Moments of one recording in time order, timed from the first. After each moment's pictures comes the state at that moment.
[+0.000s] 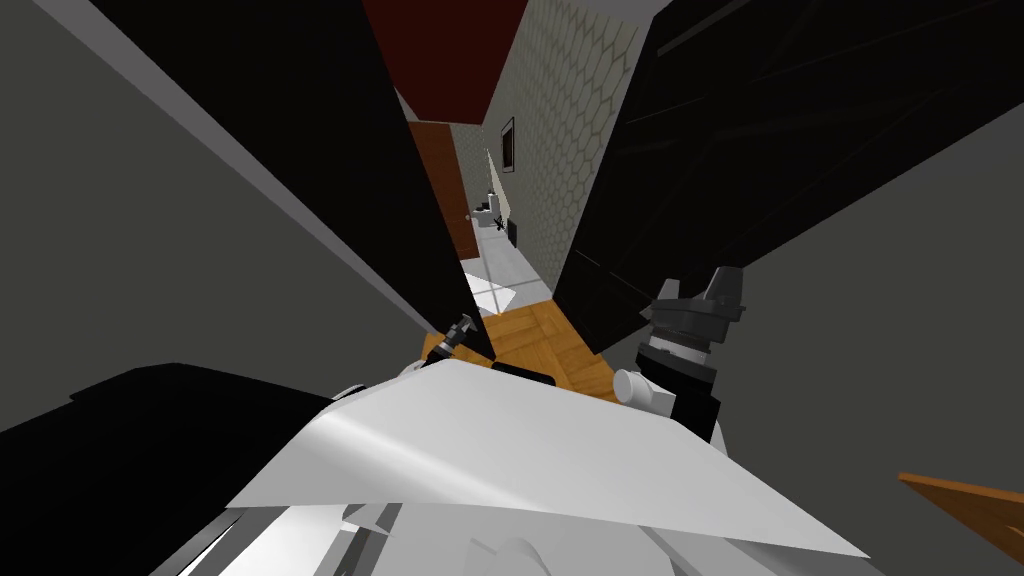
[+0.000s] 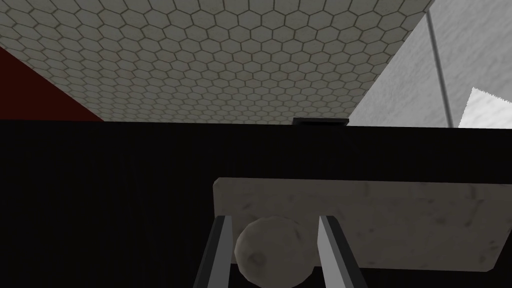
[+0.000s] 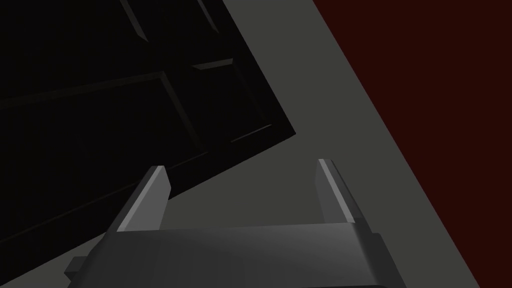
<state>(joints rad) 0.14 0.49 -0.29 -0.70 0.14 -1.11 0.38</state>
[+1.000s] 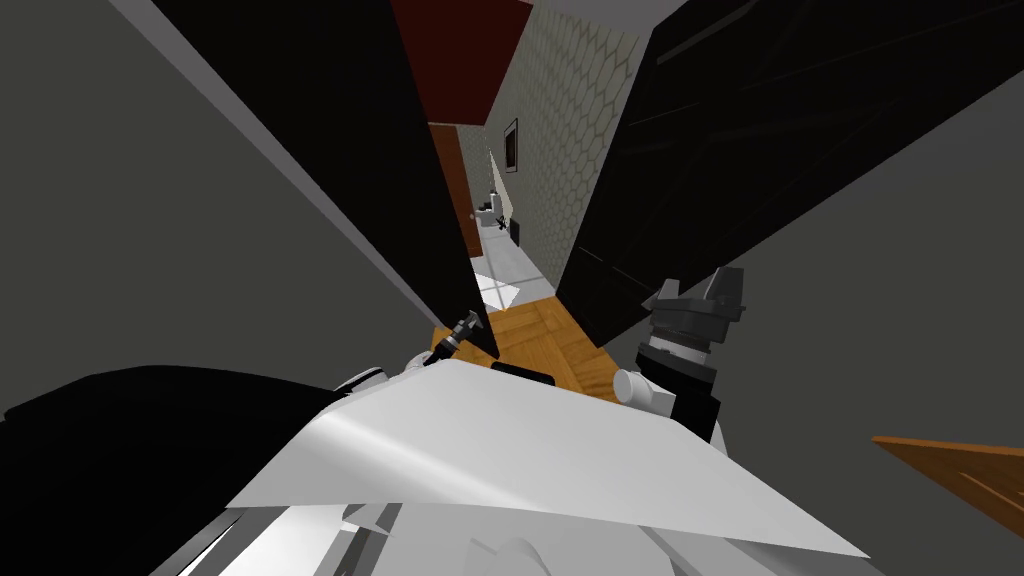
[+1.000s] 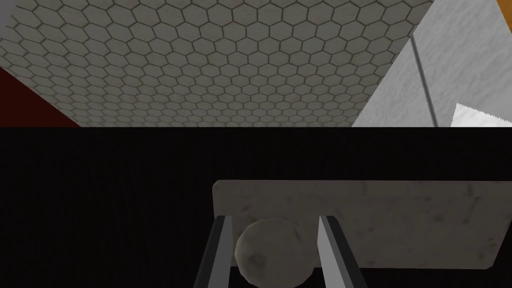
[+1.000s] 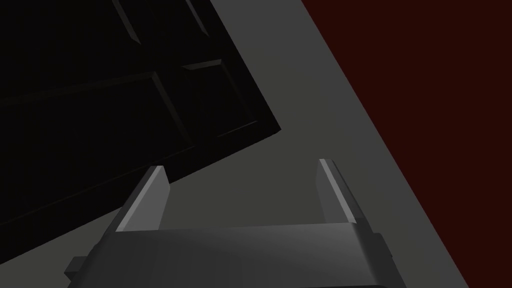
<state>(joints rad) 0.02 0.51 -0.43 -0.62 0.19 -1.12 0.38</state>
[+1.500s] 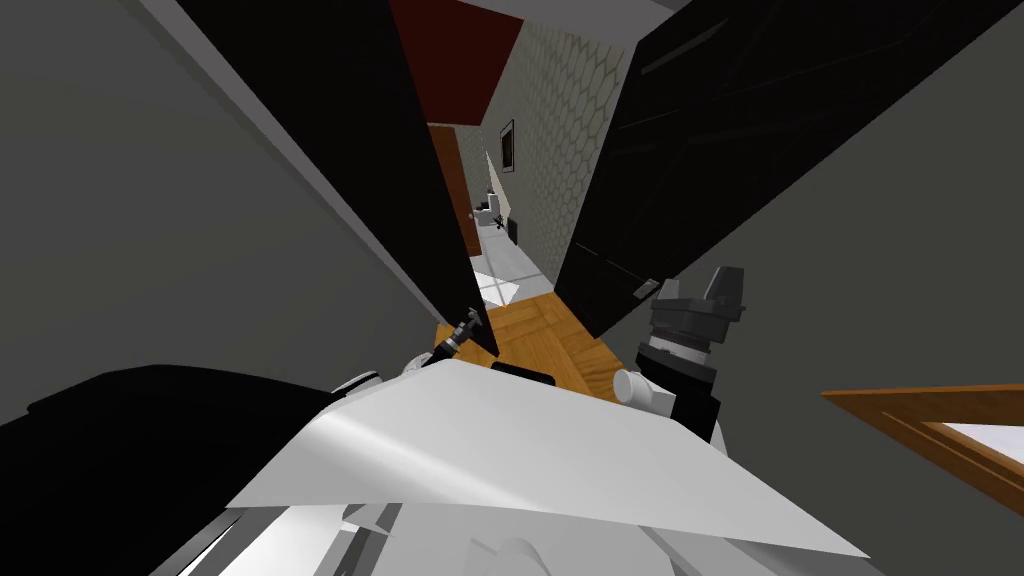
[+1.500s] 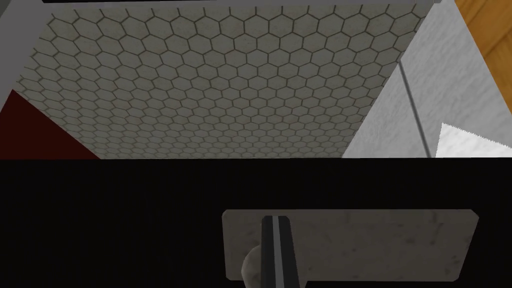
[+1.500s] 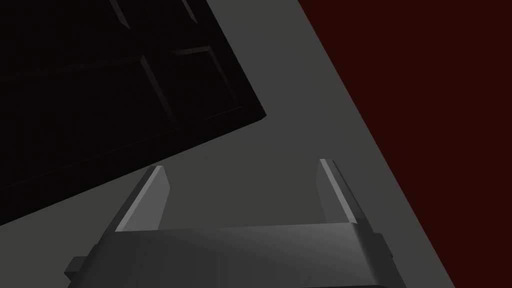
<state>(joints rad) 0.05 0.52 -0.43 -0.67 0.14 -1.12 0.39</state>
